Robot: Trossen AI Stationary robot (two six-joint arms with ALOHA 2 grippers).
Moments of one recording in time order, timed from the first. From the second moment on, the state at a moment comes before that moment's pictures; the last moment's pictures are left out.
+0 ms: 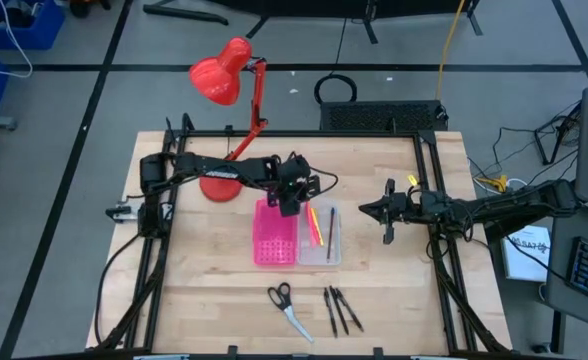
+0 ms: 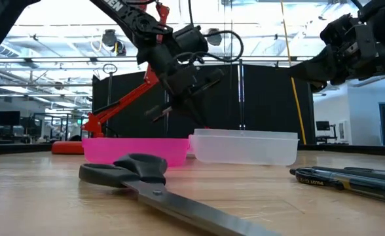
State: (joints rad) left arm 0.23 1.96 1.34 -0.33 0.14 1.73; right arm 0.01 0.69 0.02 0.62 0.13 0.07
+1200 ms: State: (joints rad) left arm 0.15 2.02 1.33 -0.34 0.10 1.61; right arm 0.01 0.72 0.02 0.62 0.13 0.11
